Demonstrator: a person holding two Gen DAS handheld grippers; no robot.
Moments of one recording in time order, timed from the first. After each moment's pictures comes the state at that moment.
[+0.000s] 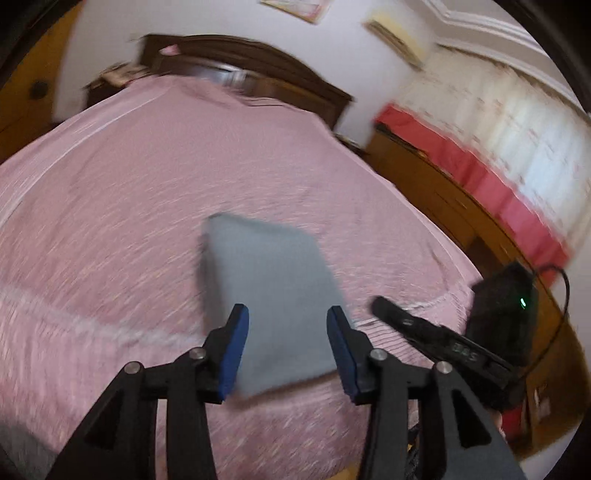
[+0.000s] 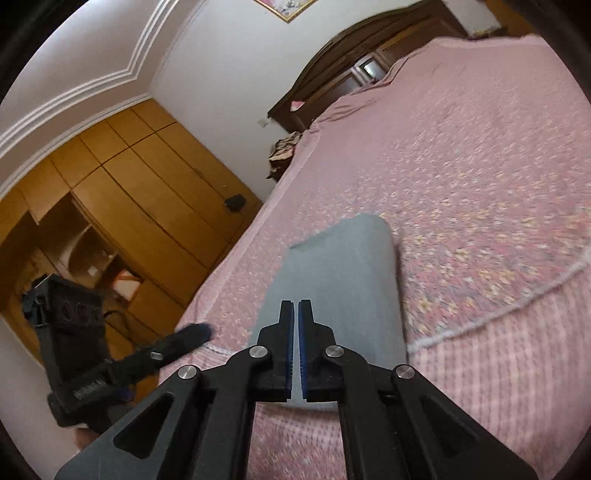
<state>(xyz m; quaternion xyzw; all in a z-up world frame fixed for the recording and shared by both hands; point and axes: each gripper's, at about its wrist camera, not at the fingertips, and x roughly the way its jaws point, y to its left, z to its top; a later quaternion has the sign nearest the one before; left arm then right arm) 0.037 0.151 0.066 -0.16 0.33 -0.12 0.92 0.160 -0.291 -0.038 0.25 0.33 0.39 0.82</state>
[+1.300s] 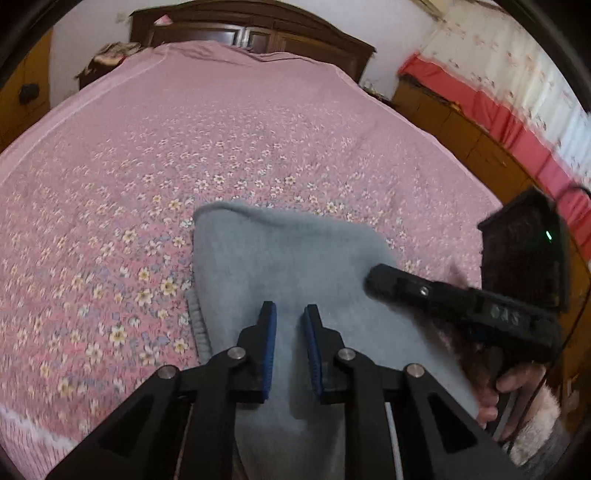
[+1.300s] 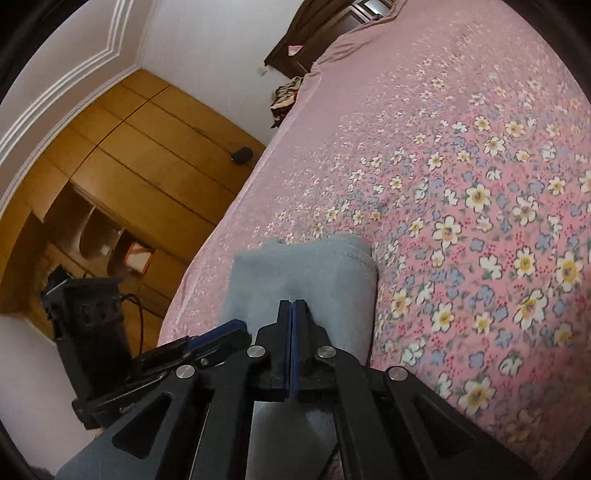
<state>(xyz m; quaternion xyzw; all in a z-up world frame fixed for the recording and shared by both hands) 0.151 0.150 -0.004 -0.10 0.42 -0.08 0.90 0.295 -0.265 -0.091 0.24 0.42 0.44 0.76</state>
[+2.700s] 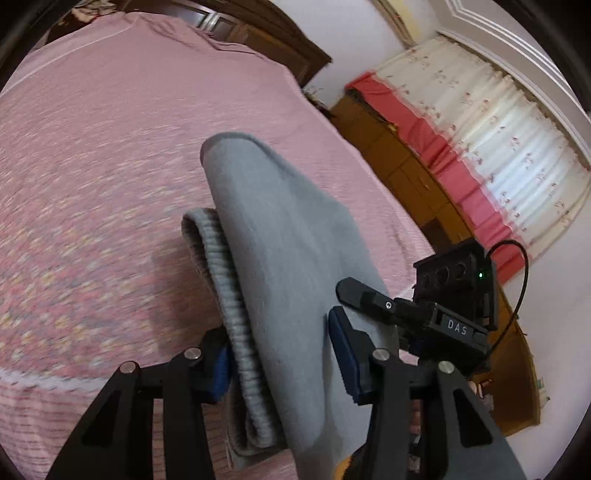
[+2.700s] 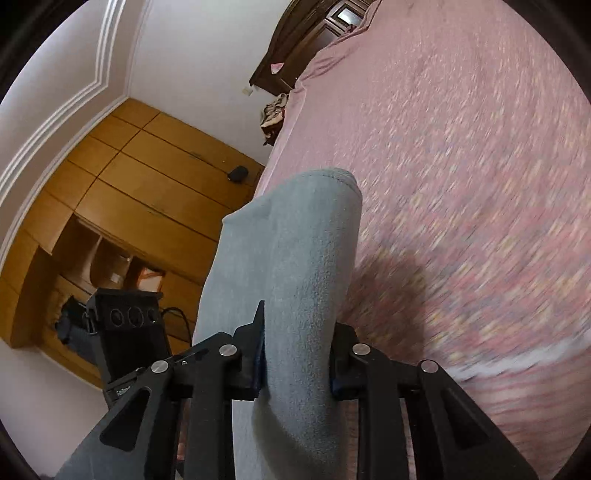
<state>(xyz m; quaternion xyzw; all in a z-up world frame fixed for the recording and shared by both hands) 0.103 0.149 0.032 -0.24 0.41 -0.23 0.85 0.264 -0.333 -0.033 0.28 0.43 0.41 0.75</state>
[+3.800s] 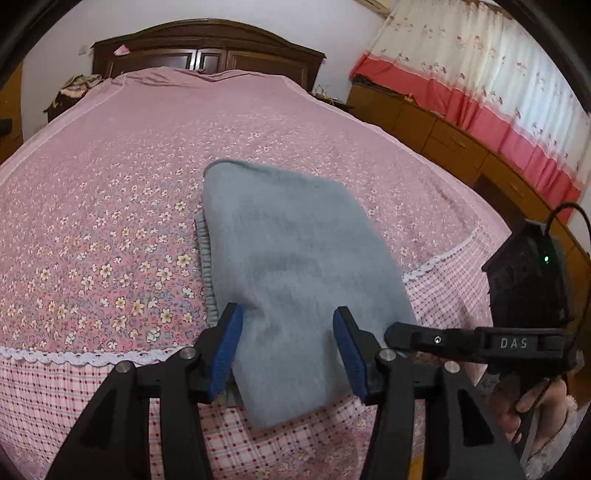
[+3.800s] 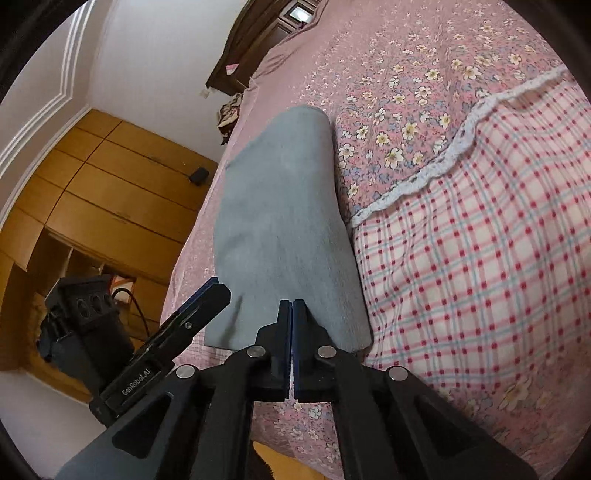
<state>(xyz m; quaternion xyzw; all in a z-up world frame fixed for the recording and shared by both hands) 0.073 0.058 -0.004 -0.07 0.37 -0.13 0.92 0.207 -0.392 -0.095 0.29 0.46 0.35 0.76</state>
